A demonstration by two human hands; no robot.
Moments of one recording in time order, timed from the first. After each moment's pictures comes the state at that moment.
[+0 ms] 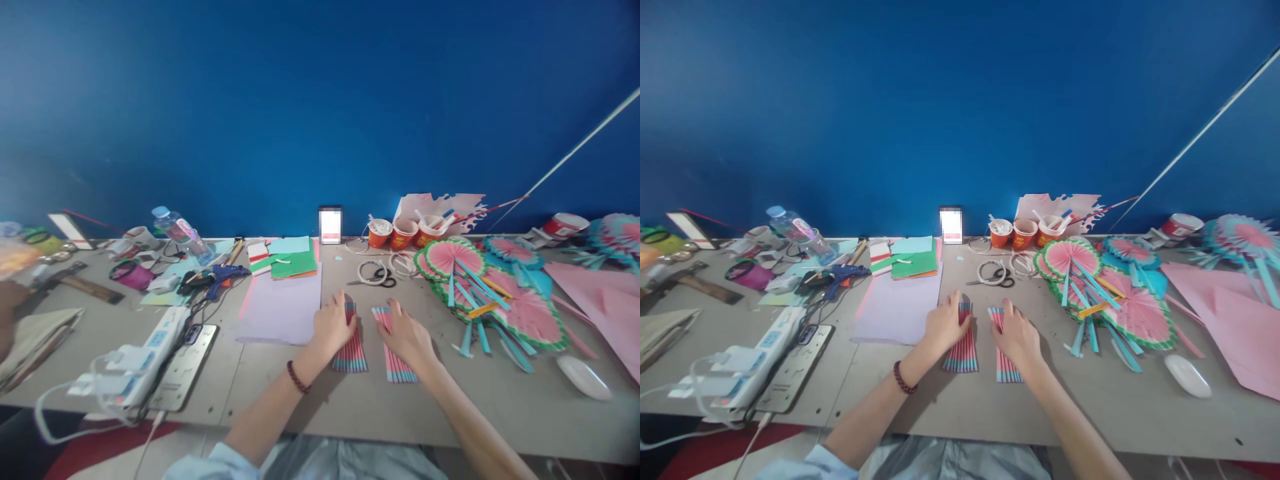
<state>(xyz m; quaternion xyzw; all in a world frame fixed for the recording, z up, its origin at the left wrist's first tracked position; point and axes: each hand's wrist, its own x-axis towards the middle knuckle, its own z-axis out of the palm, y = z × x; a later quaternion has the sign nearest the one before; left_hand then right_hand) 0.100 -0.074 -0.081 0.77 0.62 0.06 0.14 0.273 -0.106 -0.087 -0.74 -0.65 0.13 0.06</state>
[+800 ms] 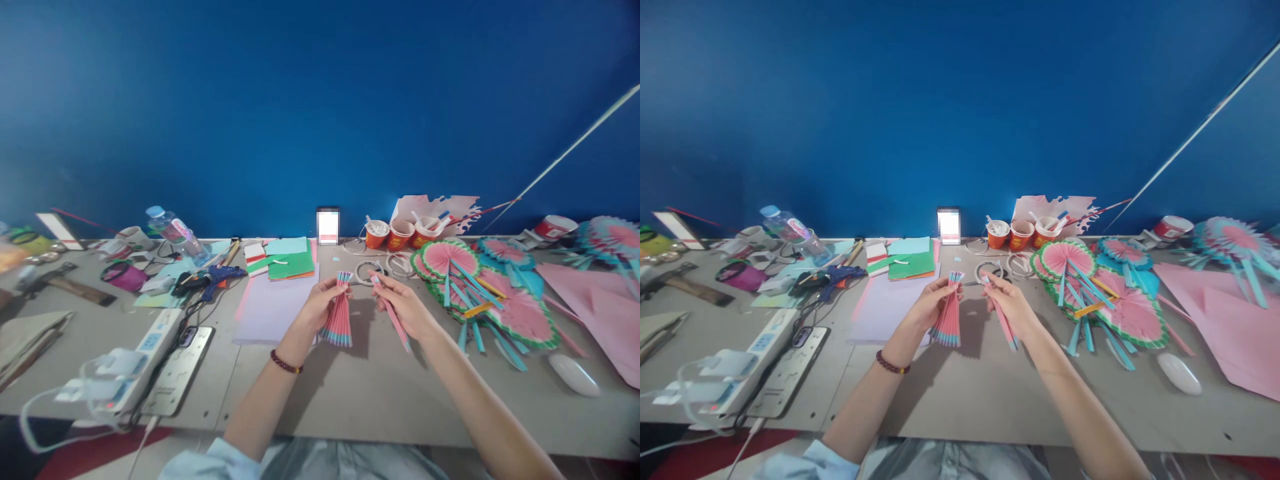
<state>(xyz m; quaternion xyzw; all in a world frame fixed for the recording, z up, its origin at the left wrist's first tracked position) 0.086 -0.040 -0.049 0.31 0.36 0.45 0.76 0.272 -0.067 -0.038 -0.48 -0.38 0.61 0.49</state>
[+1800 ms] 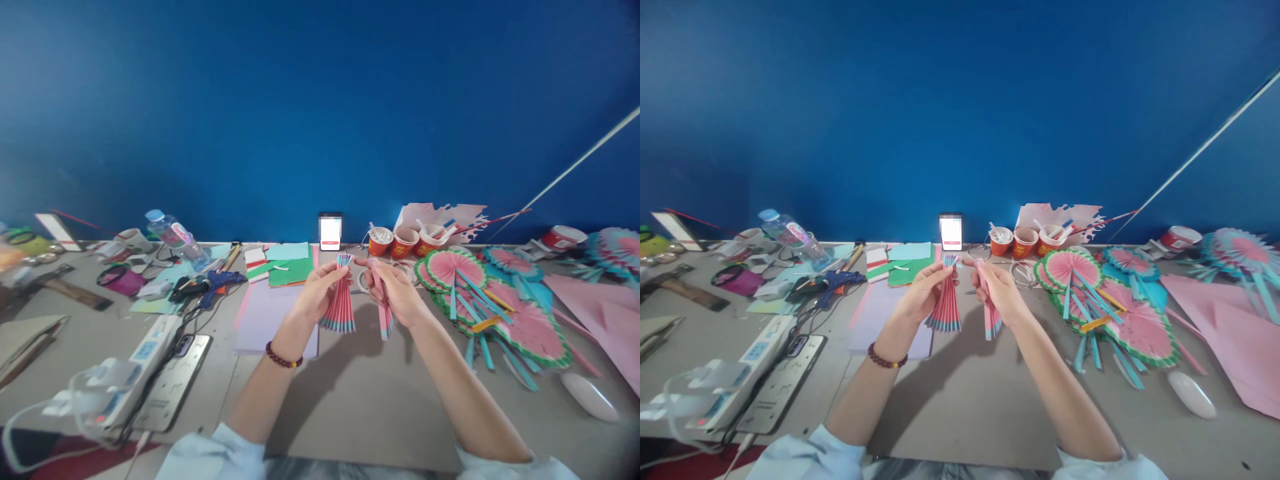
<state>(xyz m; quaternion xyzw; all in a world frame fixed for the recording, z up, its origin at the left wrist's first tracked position) 0.084 -0.018 0.012 0.33 0.33 0.50 0.73 0.242 -0.035 0.010 -0.42 -0.45 0.60 0.52</state>
